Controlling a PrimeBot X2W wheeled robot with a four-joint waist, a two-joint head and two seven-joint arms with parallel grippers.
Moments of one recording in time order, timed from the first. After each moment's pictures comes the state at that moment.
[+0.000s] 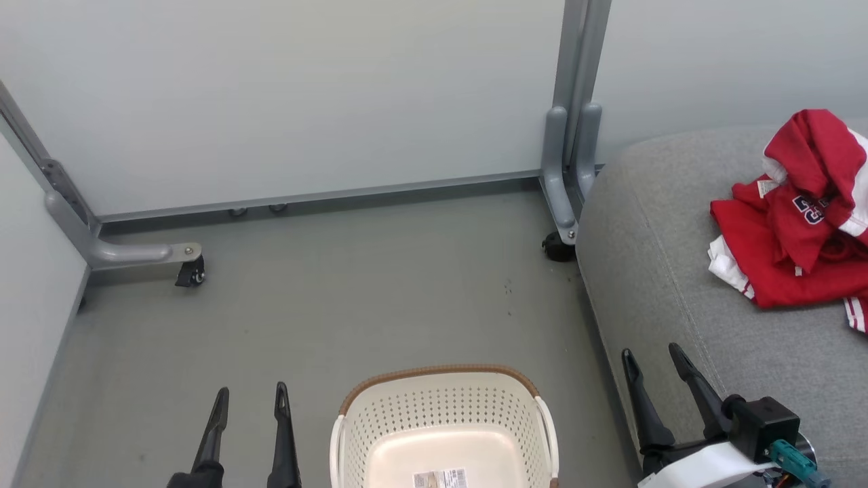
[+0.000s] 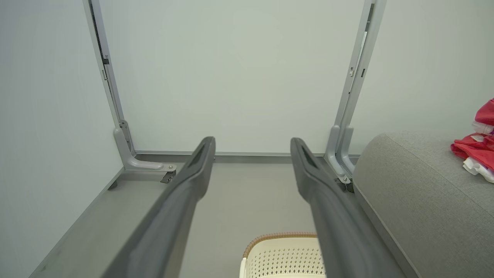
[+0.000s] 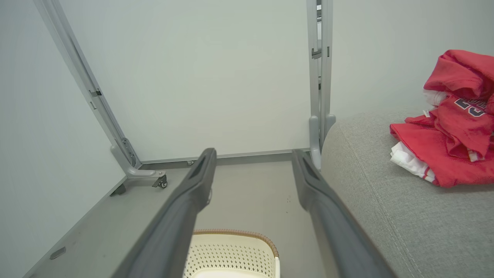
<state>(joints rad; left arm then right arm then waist) 0.20 0.05 -0.16 0.01 -0.18 0.08 -0.26 0.09 -0.10 0.13 0.13 0.25 0.13 -0.26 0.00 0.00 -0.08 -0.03</state>
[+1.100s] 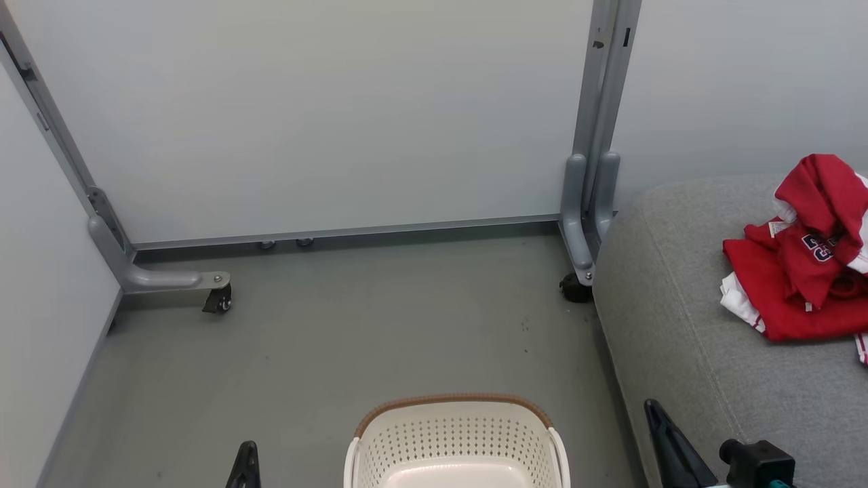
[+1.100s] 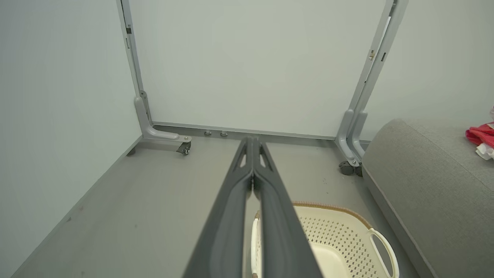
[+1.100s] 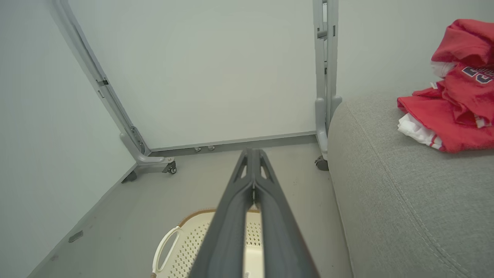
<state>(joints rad) 0.28 0.05 -0.12 0.10 -0.21 0.03 -0.25 0.19 -0.07 0.12 0.16 0.26 0.13 -0.25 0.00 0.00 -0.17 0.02</state>
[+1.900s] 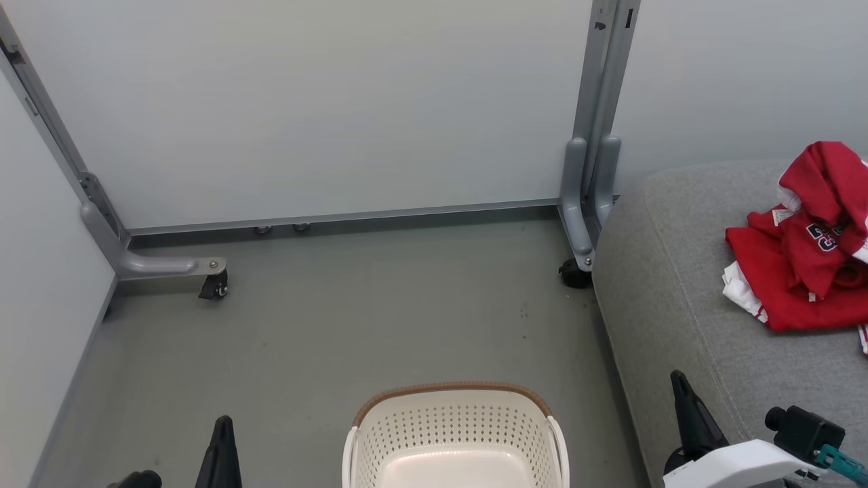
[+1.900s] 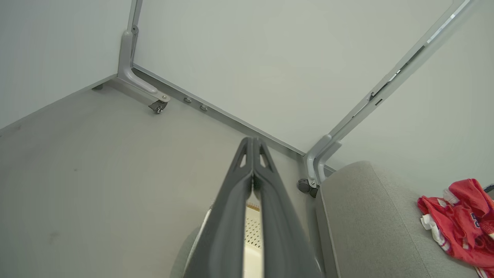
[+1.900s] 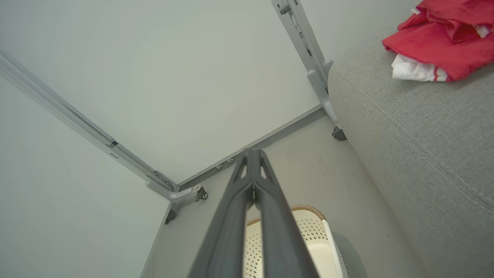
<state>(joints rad) 0.18 0.06 -0.07 0.15 -0.65 -0.01 -0.16 0.11 -0.07 0.06 0.19 0.67 0.13 -0.15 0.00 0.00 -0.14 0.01</state>
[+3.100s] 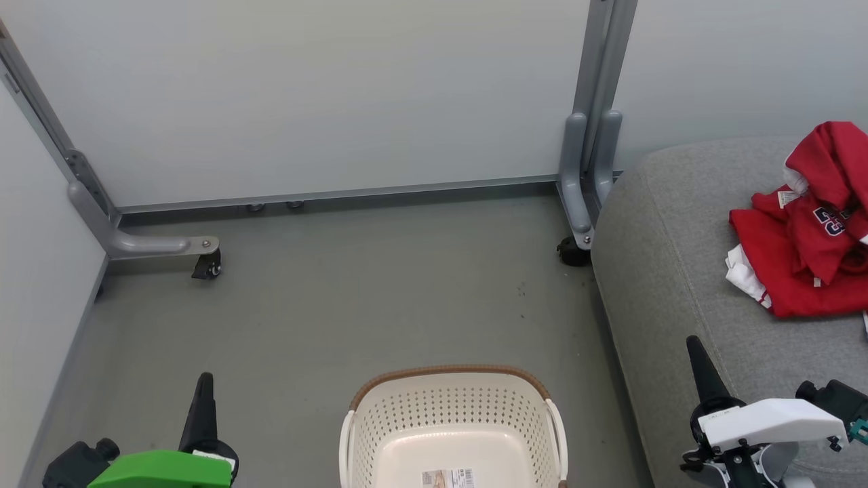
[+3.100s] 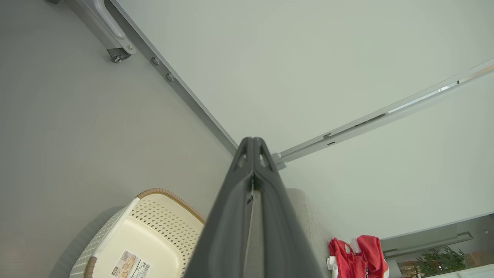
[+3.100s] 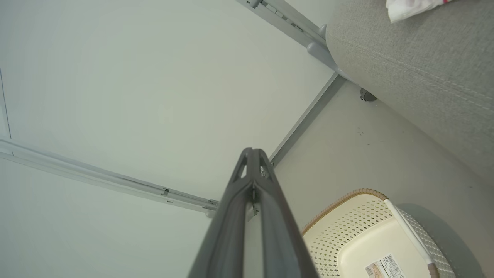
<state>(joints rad) 0.05 0.06 0.00 0.19 -1.11 -0.07 -0.04 0.01 -0.07 -0.01 0.21 1.12 0.13 -0.03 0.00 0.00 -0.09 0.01</state>
